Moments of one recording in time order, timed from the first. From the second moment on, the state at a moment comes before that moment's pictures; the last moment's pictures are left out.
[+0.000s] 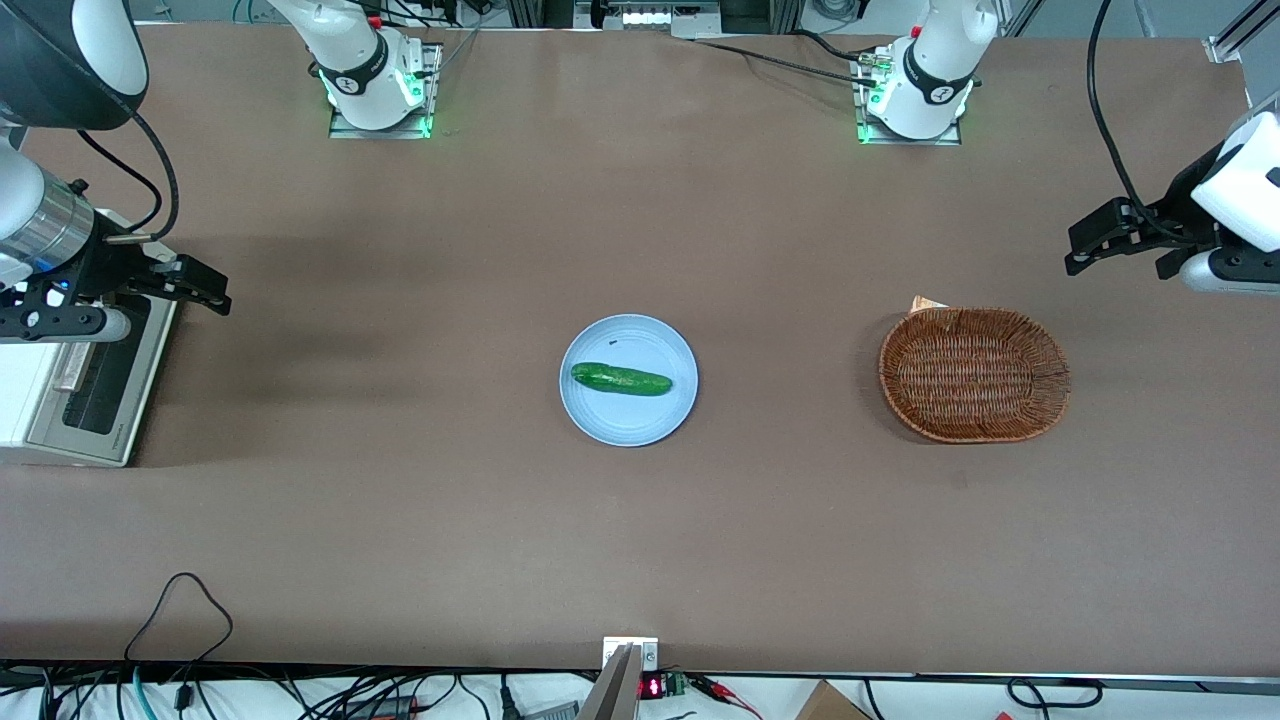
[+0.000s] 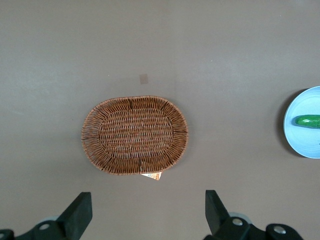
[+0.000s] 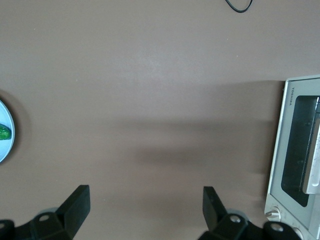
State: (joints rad) arm -0.18 0.10 0.23 -1.66 -0.02 1.77 0.03
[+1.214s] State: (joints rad) arm -0.18 0.10 0.23 -1.67 -0.02 1.75 0.04
